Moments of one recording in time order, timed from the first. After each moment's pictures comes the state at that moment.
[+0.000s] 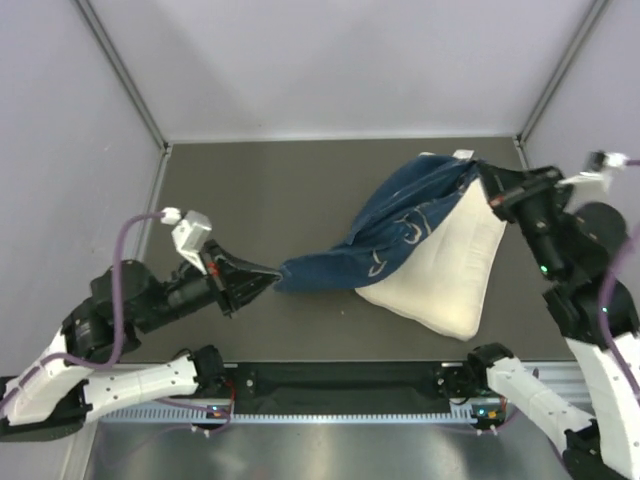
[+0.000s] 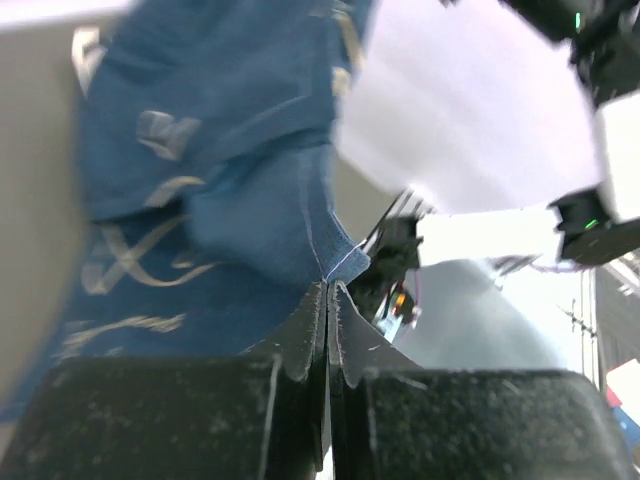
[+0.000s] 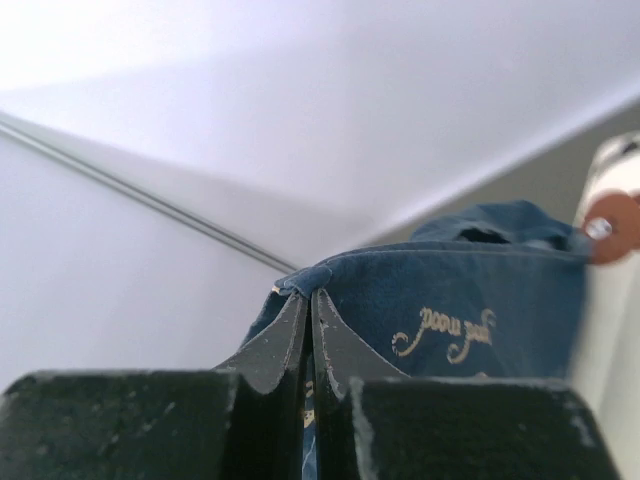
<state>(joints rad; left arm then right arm) -1.14 0.60 1.19 -0.62 -0.07 -0.49 0.36 0.75 1.27 -0.47 0.18 0.87</state>
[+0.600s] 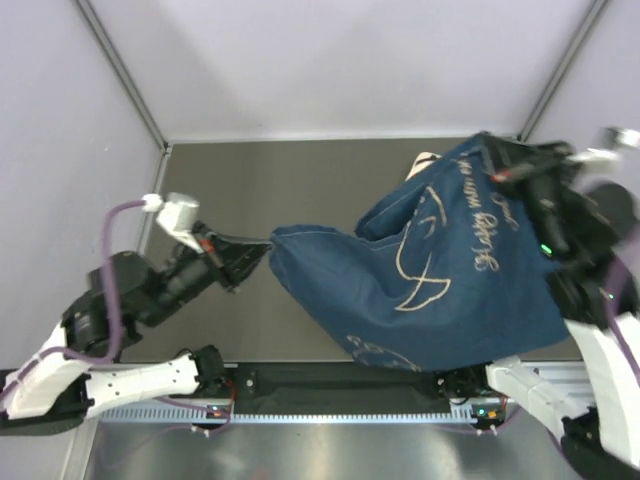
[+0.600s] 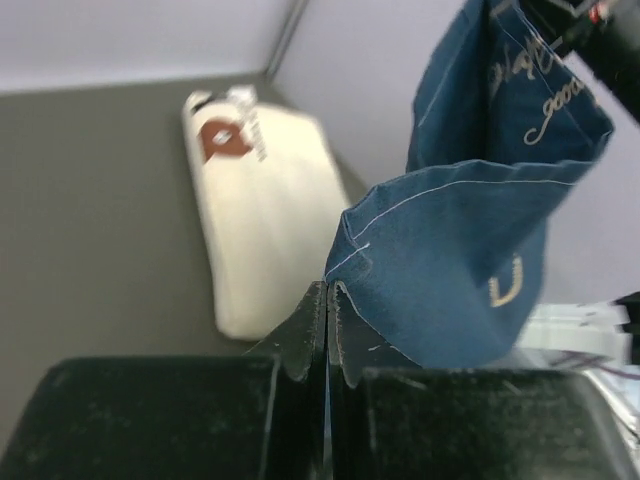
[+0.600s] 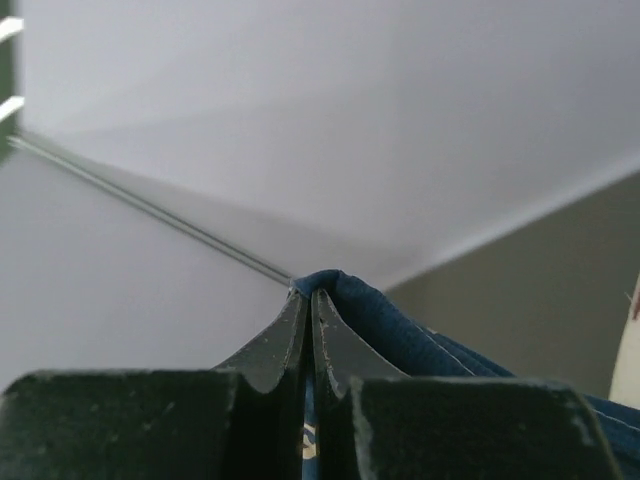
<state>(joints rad) -1.15 0.64 1.26 -0.58 -0.32 -0.48 0.36 0.80 1.43 -0.41 0.20 0.91</state>
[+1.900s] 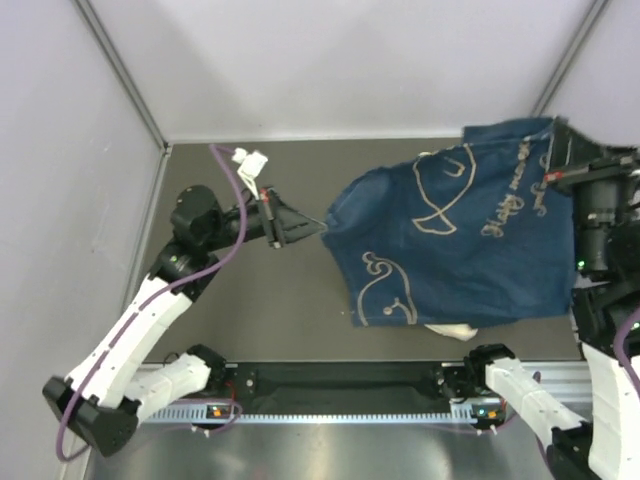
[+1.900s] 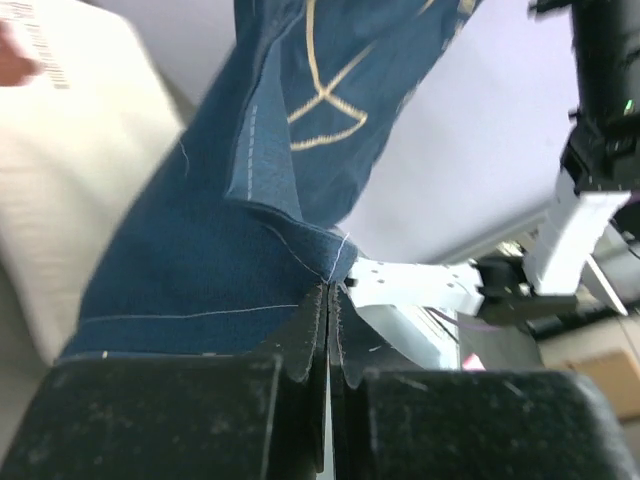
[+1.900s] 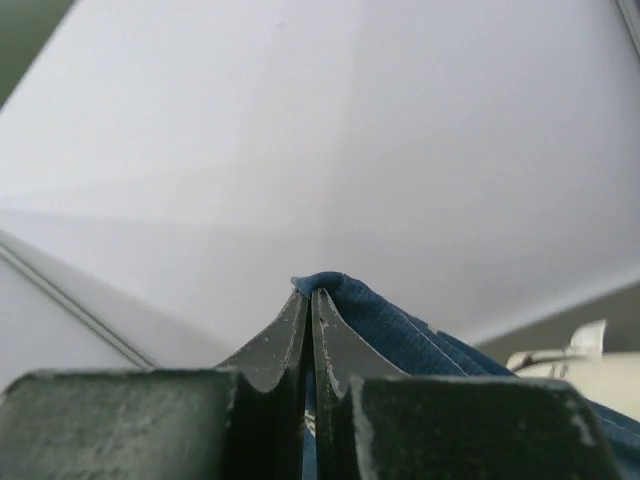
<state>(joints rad) -0.46 0.94 1.04 -0.06 0.77 -0.82 0.21 0.76 1.44 -0.36 0.30 0.63</state>
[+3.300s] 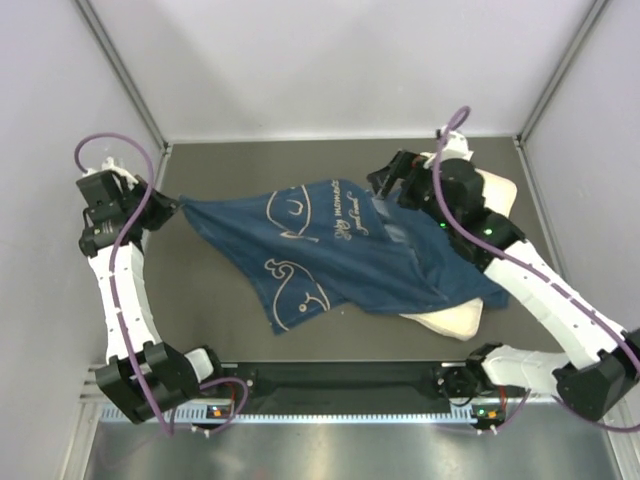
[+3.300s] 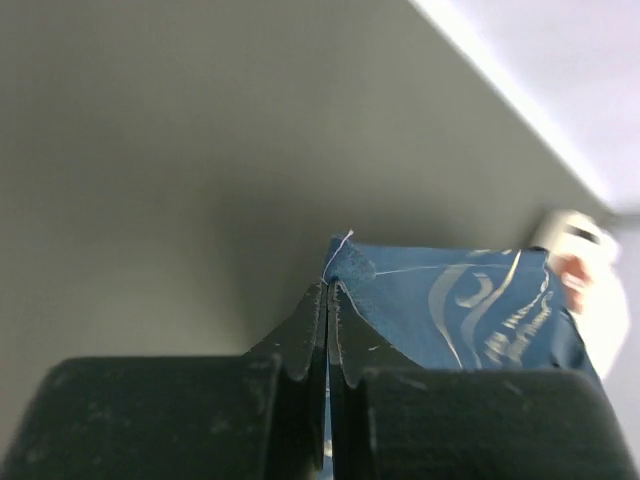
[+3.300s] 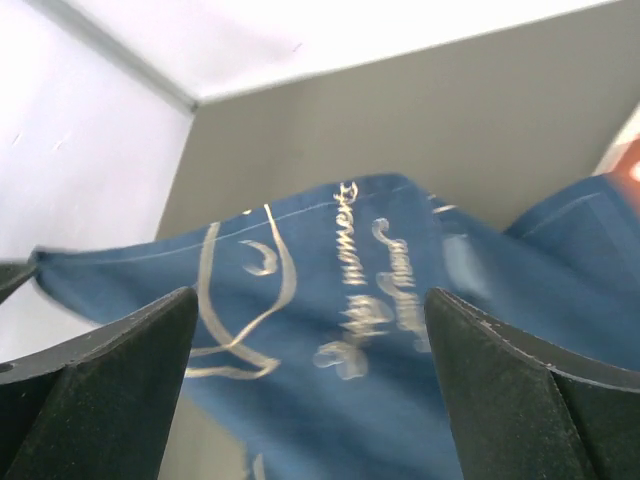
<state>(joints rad) 0.43 1.17 1.20 -0.62 0.48 -0.49 0.61 1.16 1.18 -0.25 0.18 0.62</state>
